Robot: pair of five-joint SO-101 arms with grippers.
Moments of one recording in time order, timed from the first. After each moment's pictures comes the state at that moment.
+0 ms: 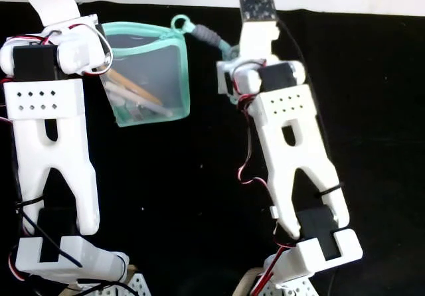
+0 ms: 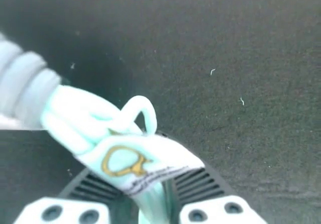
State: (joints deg) left arm -6.5 13.7 -28.1 82.9 14.3; right arm -20.0 0.3 -13.2 70.0 -7.3
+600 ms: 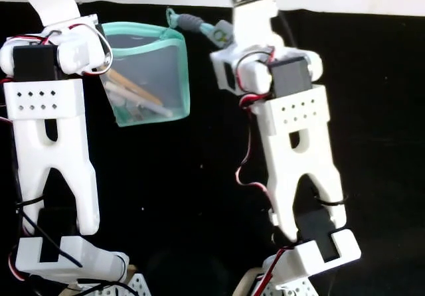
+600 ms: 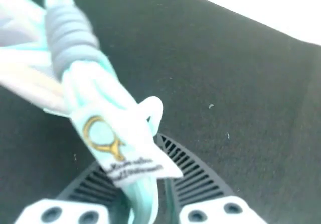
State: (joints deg) left arm -6.5 13.7 -28.1 82.9 14.3; right arm -23.6 0.3 -31.8 82.8 6.8
